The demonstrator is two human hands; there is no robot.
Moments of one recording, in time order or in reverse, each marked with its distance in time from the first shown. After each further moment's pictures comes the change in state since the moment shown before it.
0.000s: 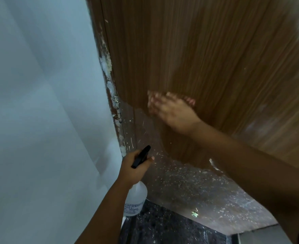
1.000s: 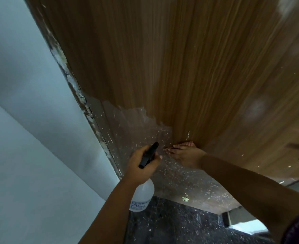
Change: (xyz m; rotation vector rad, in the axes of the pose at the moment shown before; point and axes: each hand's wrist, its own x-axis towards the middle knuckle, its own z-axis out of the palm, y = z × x) left_hand -0.023 0.016 0.096 0.112 -0.212 0.110; right_hand -0.225 -0.066 0.083 -0.025 -0.541 -0.461
